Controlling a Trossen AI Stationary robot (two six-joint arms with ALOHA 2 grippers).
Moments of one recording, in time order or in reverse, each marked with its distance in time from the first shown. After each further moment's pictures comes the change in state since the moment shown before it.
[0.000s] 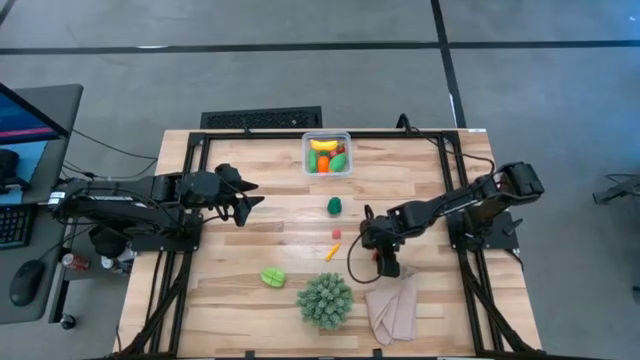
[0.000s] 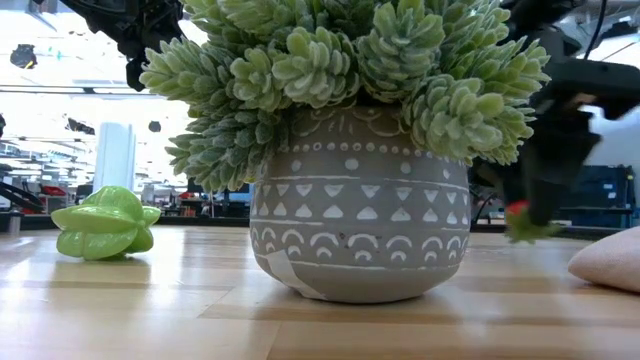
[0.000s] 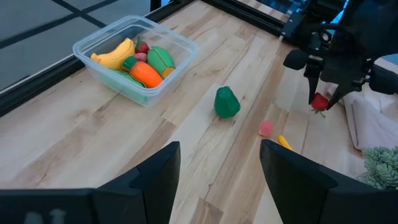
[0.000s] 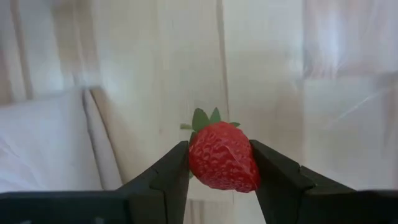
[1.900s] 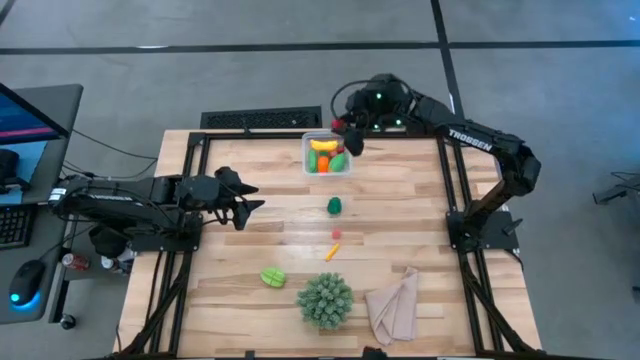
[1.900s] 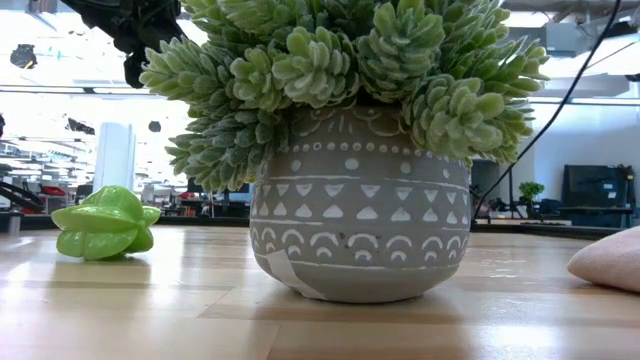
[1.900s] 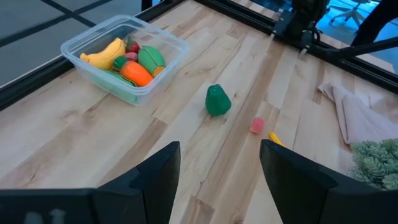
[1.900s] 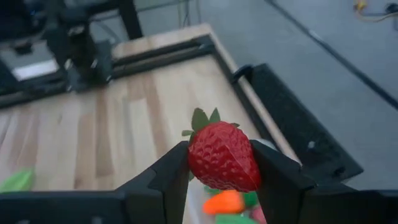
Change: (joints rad) left arm -0.054 0.000 0.000 0.002 -0.026 -0.016; right arm -0.705 -0.002 0.705 0.006 -0.015 -0.378
